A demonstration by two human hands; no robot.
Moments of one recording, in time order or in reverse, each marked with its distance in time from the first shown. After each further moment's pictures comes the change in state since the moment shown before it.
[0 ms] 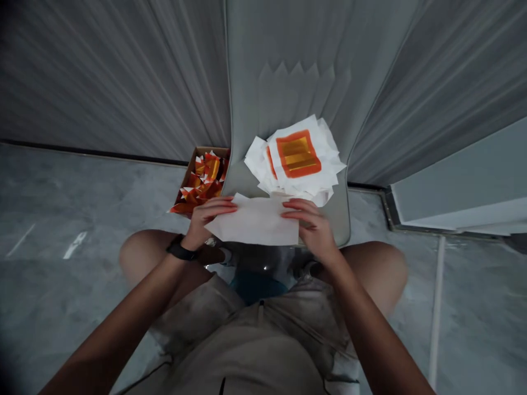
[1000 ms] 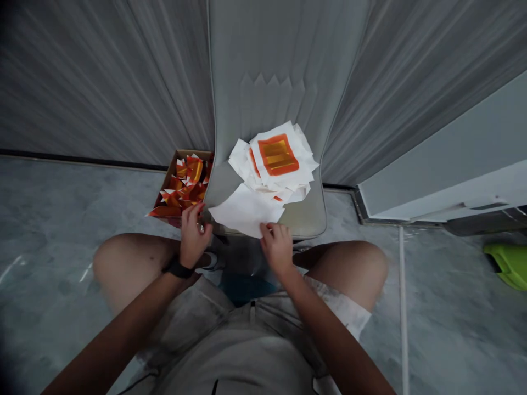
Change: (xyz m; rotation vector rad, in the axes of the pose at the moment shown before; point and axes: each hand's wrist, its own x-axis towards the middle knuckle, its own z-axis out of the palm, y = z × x) left_hand -0.058 -0.012 0.036 0.510 0.262 -0.140; right_hand -0.077 0.014 0.078 -0.891 0.054 -0.020
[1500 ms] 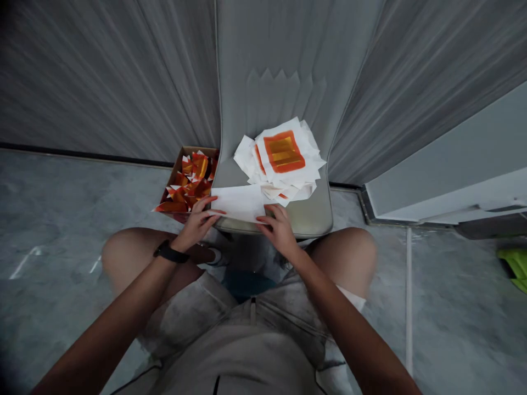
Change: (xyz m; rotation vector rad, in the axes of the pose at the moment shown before) left_hand 0.023 -0.045 -0.006 -0.090 -0.281 0.182; right_hand 0.041 0.018 0.008 0.485 -0.068 -0.029
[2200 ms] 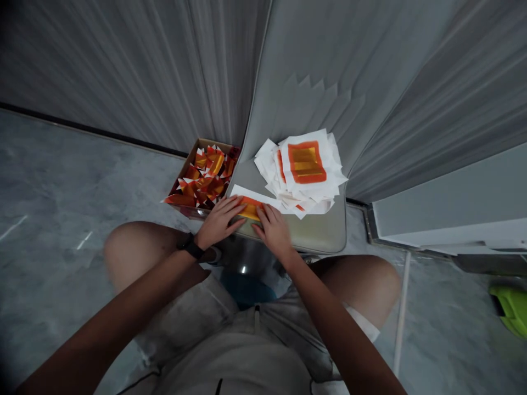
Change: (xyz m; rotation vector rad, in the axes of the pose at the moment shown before) left_hand 0.011 0.014 0.010 -0.116 -0.065 -0.036; right_hand 0.037 -0.011 0.055 -0.276 -0.171 -0.148
